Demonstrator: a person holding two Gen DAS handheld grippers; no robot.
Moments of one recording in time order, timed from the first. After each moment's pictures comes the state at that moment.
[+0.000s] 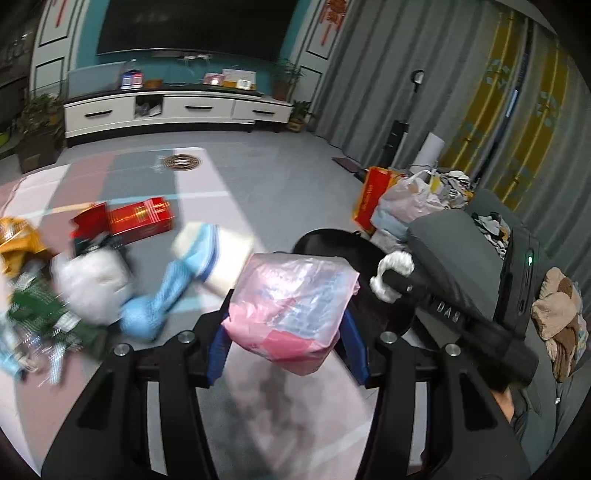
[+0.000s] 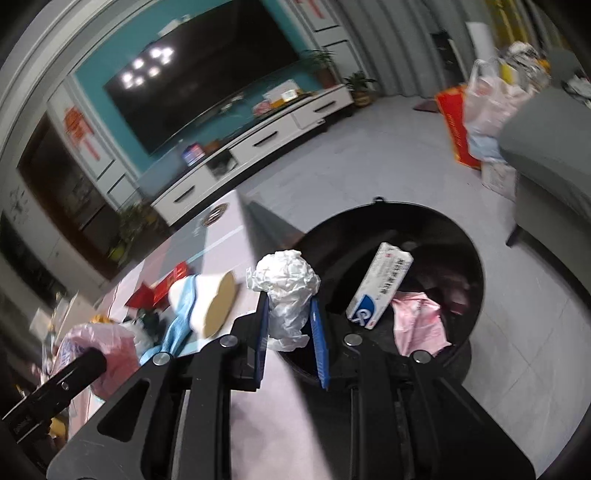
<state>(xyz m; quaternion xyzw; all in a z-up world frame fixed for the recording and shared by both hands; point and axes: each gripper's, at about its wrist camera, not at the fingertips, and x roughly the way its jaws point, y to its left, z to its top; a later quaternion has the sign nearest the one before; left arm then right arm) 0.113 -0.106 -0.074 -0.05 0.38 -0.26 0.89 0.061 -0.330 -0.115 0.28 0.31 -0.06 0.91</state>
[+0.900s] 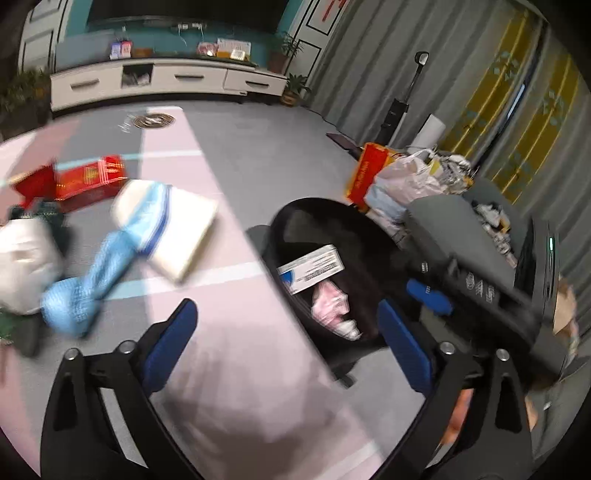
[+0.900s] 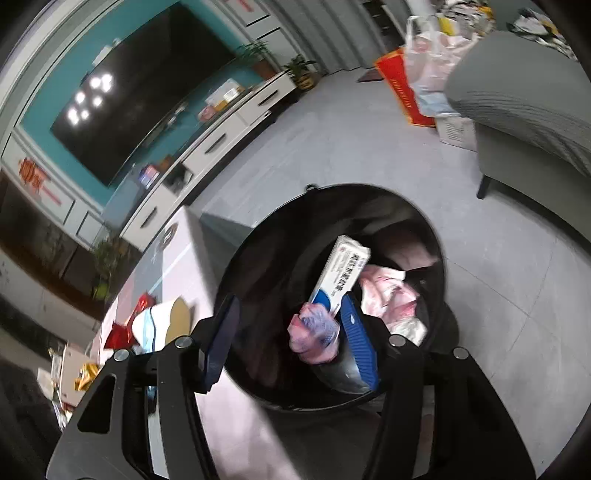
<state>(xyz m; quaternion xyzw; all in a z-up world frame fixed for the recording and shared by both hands) 0.133 -0.137 -0.127 -0.05 0.42 -0.26 0.87 0.072 -0.352 -0.138 0.34 0.33 -0.12 0.87</state>
